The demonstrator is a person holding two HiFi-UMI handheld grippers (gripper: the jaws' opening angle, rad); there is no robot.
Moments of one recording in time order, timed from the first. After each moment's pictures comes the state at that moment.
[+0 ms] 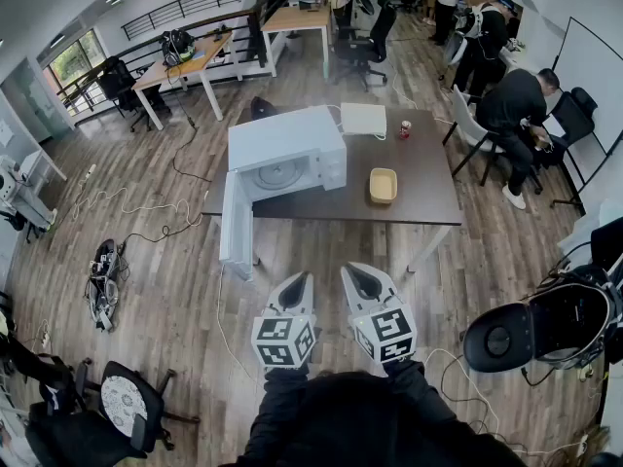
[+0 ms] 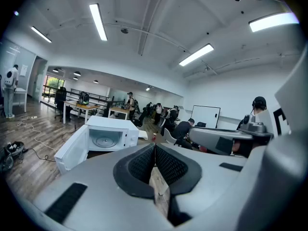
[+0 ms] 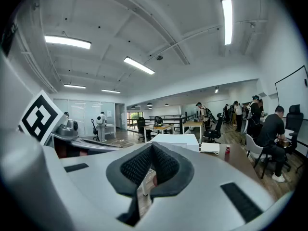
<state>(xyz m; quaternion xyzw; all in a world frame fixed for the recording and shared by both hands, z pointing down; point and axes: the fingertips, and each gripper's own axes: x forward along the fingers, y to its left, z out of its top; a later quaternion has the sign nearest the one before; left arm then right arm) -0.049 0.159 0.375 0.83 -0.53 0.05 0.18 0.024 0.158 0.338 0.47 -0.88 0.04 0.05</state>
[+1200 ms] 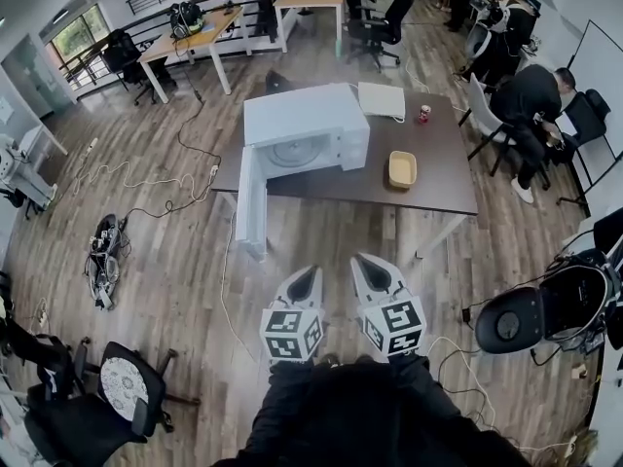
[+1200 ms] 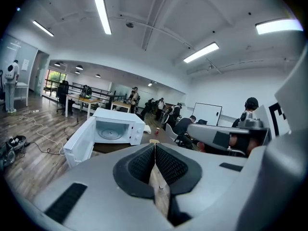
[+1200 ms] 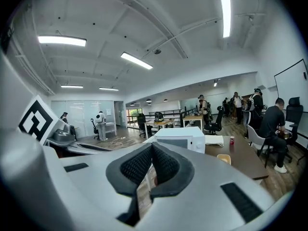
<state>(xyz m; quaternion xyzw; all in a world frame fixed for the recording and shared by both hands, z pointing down) -0.096 0.157 0.406 0.82 -0.53 0.06 0.21 -0.023 0.145 0.364 0.47 -0.88 0.08 0.06</state>
